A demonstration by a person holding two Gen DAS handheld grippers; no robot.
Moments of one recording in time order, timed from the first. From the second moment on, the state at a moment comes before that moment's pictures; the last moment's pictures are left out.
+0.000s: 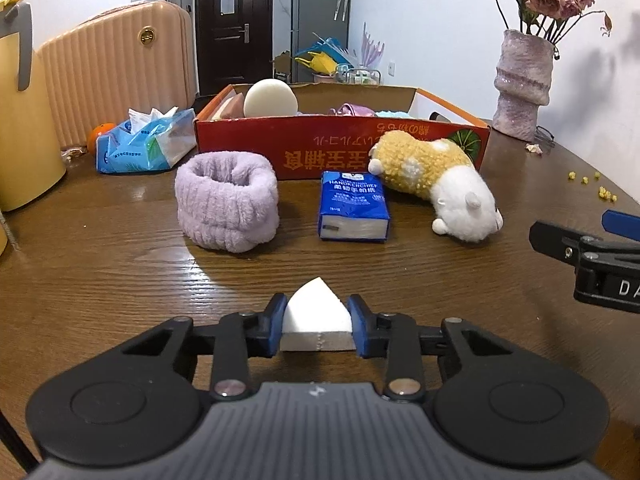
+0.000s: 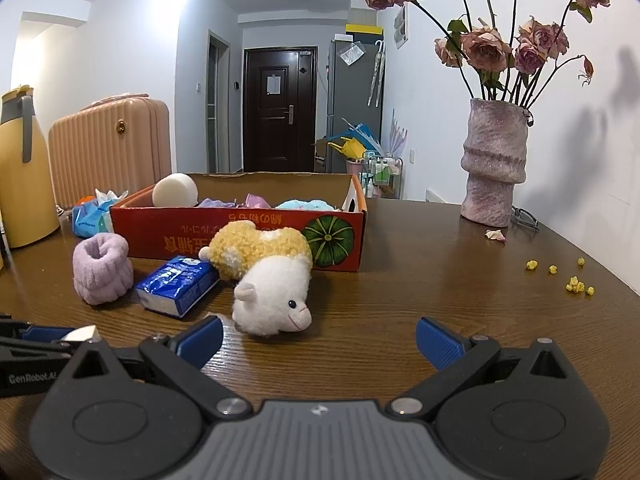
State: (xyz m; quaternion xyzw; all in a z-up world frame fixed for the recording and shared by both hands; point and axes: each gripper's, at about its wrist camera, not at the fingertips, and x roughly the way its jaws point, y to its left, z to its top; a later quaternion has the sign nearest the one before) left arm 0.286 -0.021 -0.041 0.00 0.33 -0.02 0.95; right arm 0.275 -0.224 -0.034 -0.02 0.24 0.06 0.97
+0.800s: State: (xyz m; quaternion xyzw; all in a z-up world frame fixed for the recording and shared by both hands) left arm 0.286 0.027 -0.021 -0.03 0.27 0.02 0.96; right arm 0.279 -0.175 -0.030 -0.03 0.21 0.11 0.97
